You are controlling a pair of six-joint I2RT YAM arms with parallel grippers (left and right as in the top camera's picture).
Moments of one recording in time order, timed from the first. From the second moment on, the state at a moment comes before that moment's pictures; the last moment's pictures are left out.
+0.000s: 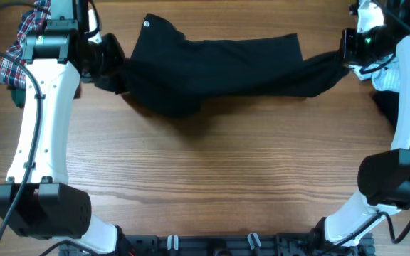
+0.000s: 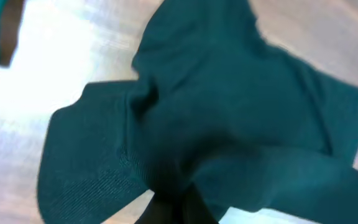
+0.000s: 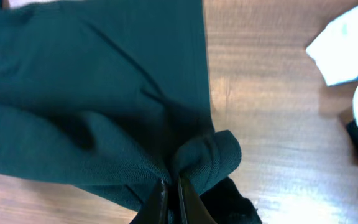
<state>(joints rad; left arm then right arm) 0.00 1.73 1.74 -1.15 0.15 -0.43 -0.17 1.91 2.04 -1.40 -0.23 -0.12</state>
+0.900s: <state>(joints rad) 0.00 1.75 1.74 -1.24 0.10 -0.42 -0.17 1.92 1.93 -1.44 -0.24 -0.13</state>
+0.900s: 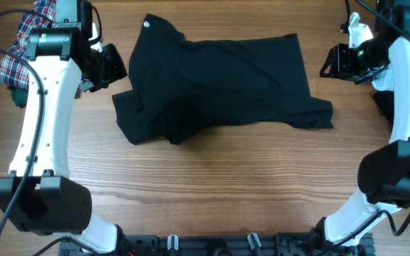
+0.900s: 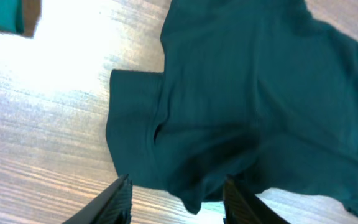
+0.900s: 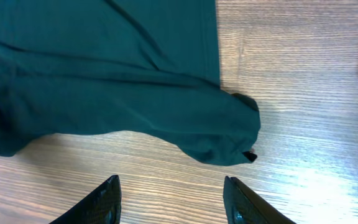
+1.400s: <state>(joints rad) -0.15 1.75 1.70 -1.31 0.12 -0.39 -0.13 1.92 1.93 -1.36 -0.33 -0.14</state>
